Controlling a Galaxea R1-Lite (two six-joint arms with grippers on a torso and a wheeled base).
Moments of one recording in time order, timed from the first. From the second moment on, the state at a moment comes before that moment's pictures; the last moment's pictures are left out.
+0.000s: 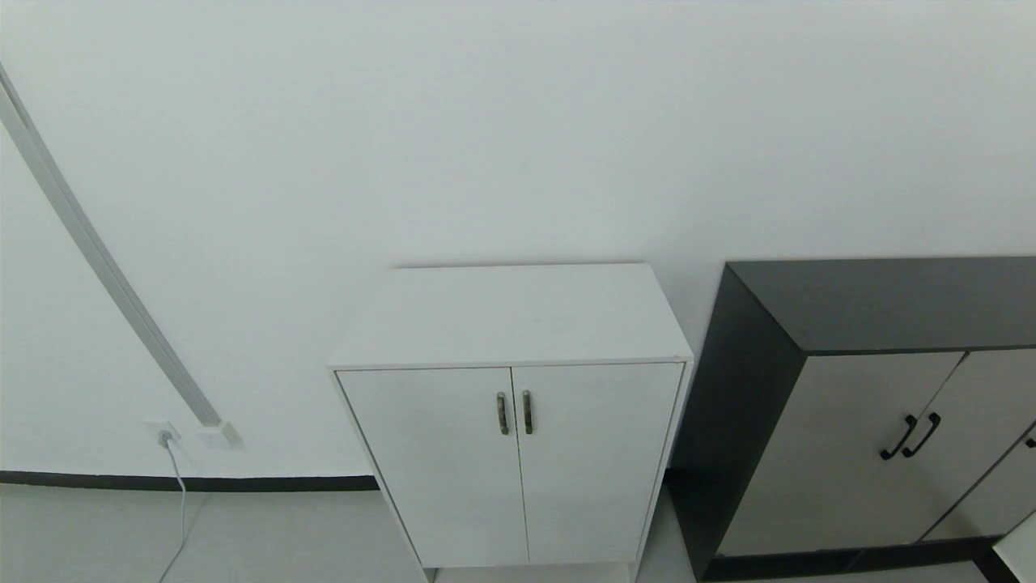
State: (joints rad) left arm 0.00 0.00 0.00 0.00 0.02 -0.09; right arm 0.24 0.25 -0.03 0.03 0.02 -0.09
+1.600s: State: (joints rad) left arm 0.00 0.00 0.00 0.00 0.02 -0.10; right arm 0.00 0.06 0.00 0.00 0.07 -0.05
